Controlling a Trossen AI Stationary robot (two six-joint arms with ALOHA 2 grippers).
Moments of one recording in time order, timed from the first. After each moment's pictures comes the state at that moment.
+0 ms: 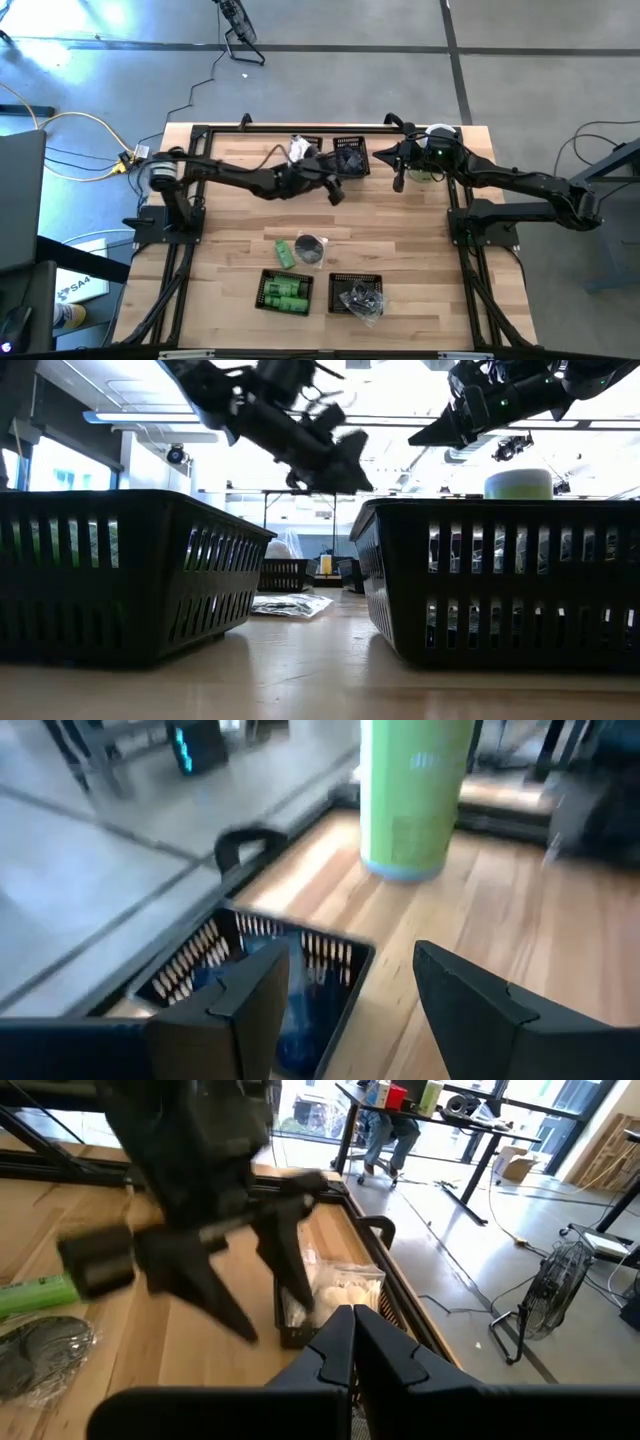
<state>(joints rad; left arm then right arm) 0.14 1.78 1.10 0.39 -0.41 -0.06 -0.49 0.96 0.61 0.11 -0.18 -0.26</state>
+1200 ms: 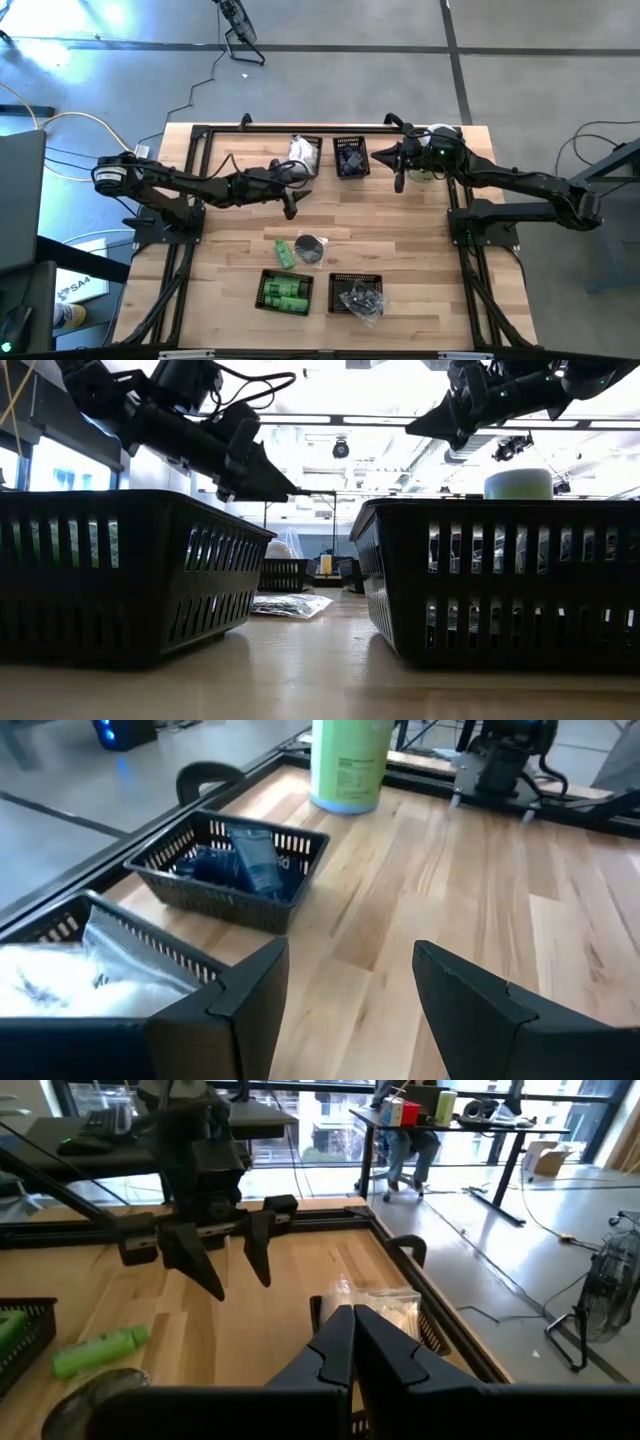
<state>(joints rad) 0.14 1.38 0.56 0.54 -0.21 -0.14 -0.49 0.96 0.61 0.18 -0.26 -0.10</state>
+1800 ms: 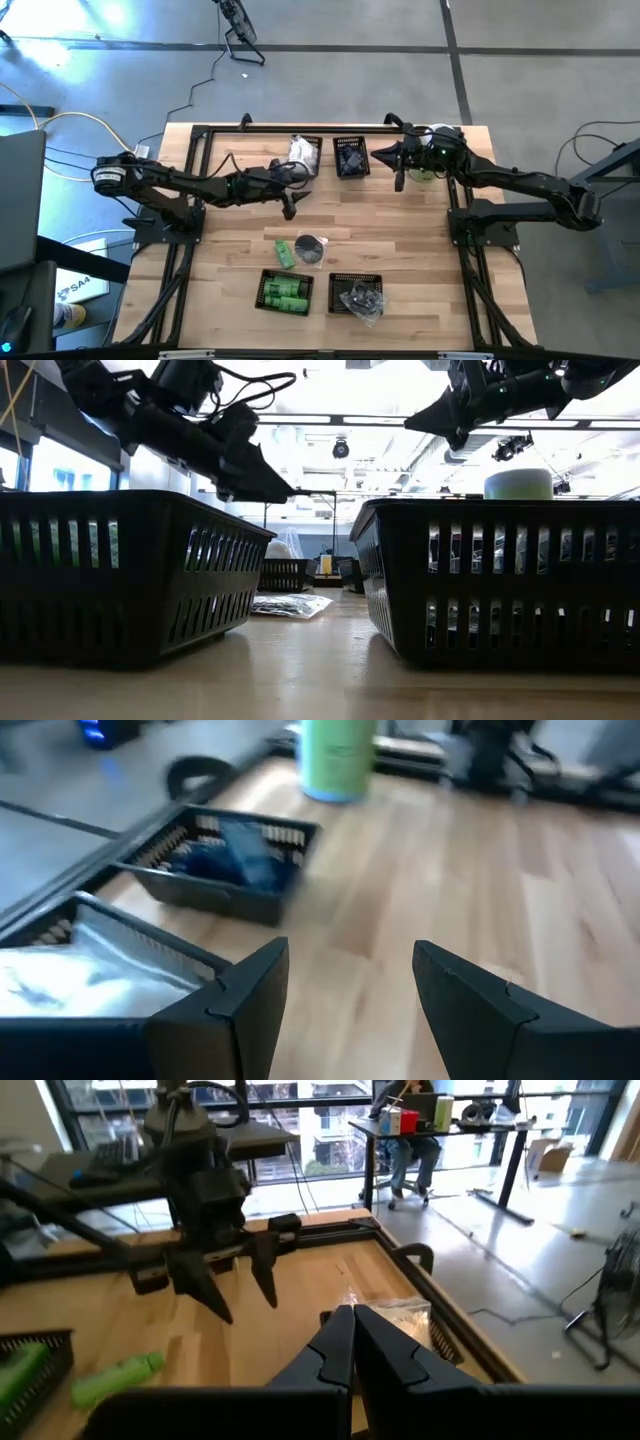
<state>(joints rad) 0.14 1.36 0.56 0.51 -0.18 -0.10 -0.49 0.96 0.61 0.21 -0.26 -0.02</state>
